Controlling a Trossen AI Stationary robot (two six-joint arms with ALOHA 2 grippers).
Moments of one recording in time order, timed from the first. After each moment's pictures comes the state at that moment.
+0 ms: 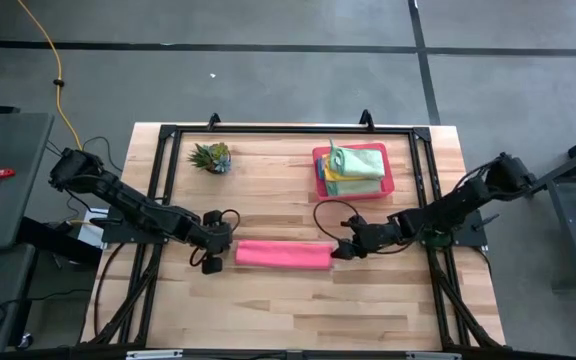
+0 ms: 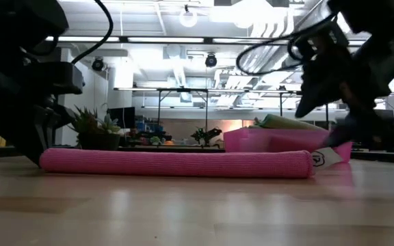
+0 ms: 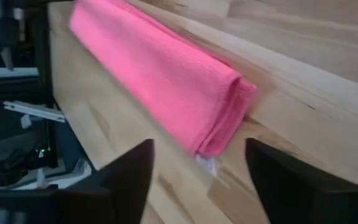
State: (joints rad) left arm -0.24 1.31 0.40 -0.20 -0.15 -0.46; right arm 0.33 1.38 0.44 0.24 0.07 1.52
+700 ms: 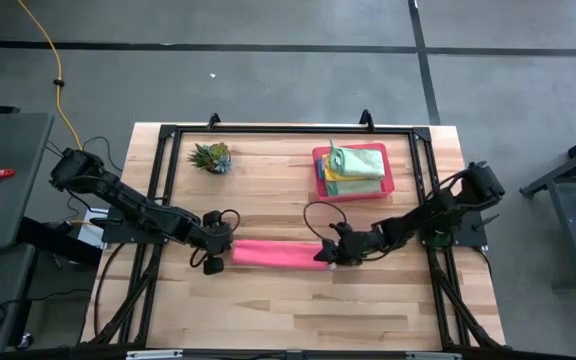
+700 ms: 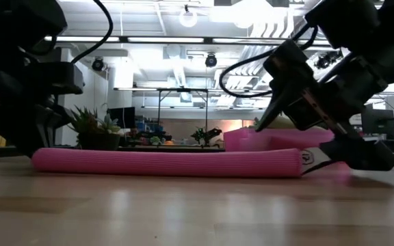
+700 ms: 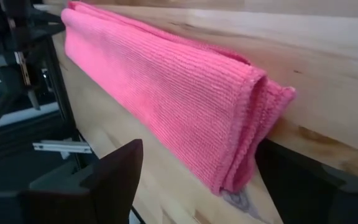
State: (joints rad) left arm -0.25 1.32 0.40 -0.17 -0.17 -0.50; right arm 0.32 1.68 0.53 0.48 0.08 1.75
